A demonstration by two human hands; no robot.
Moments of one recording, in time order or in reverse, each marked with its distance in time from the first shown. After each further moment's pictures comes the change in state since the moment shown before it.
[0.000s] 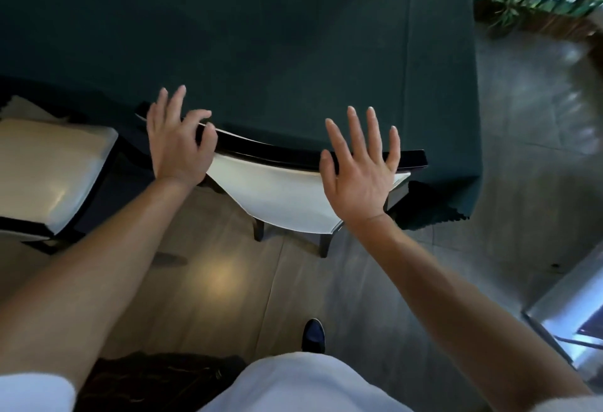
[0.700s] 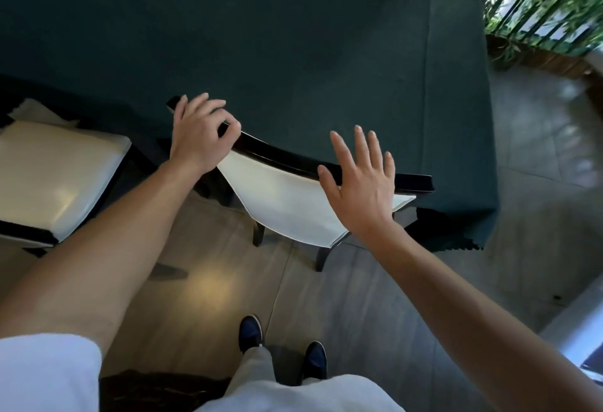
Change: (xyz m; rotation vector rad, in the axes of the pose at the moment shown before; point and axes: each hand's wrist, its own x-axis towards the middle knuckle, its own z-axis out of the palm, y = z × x) left_hand 0.068 -0.049 0.001 -0.068 -0.210 0.027; right_hand 0.041 -0.053 0.005 0.077 -0.437 0.064
